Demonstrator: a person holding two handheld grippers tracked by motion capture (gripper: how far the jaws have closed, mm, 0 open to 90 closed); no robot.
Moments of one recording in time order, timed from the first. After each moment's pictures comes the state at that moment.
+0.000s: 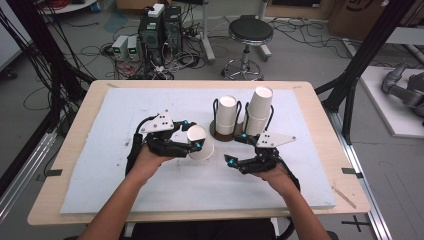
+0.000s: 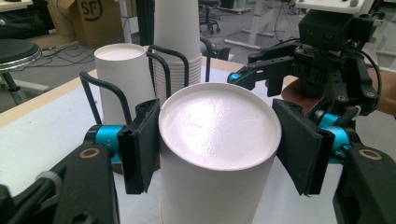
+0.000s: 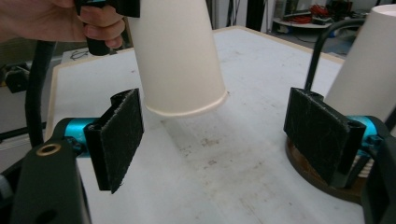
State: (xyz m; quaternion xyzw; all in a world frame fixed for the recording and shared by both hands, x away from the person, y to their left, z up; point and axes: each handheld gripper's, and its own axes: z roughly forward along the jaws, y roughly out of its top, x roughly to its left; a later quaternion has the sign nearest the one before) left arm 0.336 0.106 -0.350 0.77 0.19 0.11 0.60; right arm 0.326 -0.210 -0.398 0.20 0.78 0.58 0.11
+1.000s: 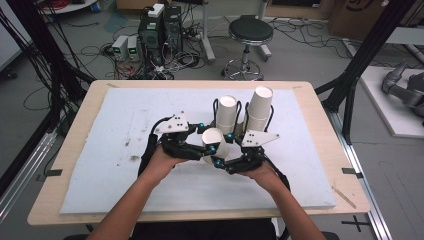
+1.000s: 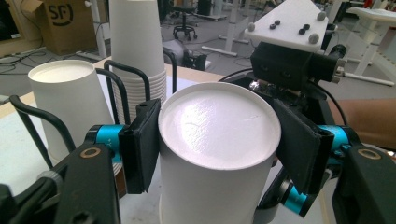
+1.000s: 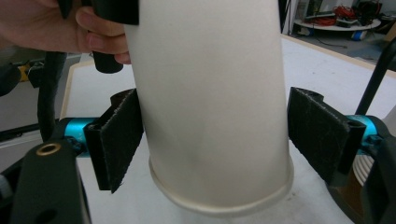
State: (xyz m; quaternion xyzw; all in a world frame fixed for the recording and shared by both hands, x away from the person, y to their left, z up) left arm 0.334 0.072 -0.348 0.77 0.16 0.07 0.62; right arm 0.334 -0.177 -0.404 0.17 0.79 0.58 0.09
